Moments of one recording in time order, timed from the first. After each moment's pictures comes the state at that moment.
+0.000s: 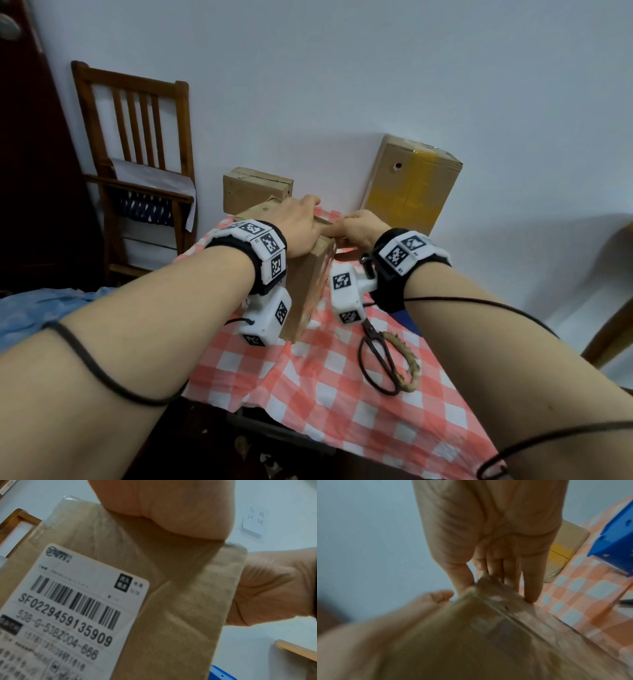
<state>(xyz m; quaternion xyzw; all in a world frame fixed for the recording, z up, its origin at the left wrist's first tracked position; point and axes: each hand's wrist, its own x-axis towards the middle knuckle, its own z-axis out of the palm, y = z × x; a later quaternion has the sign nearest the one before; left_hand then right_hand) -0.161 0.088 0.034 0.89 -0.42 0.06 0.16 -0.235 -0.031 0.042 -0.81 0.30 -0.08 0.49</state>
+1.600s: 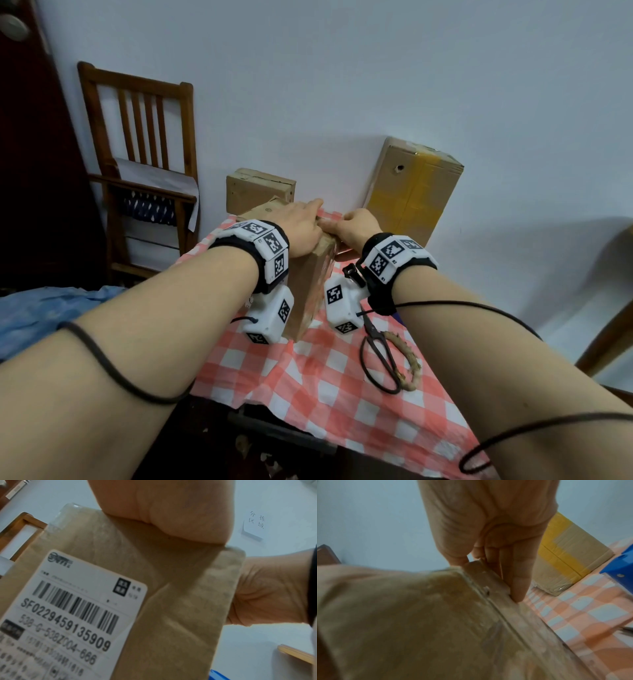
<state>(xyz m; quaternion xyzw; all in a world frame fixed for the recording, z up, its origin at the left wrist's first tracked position) -0.163 0.093 0.036 0.88 -0.44 0.02 0.15 -0.229 -0.024 0.033 -0.83 0.29 -0.14 0.46</state>
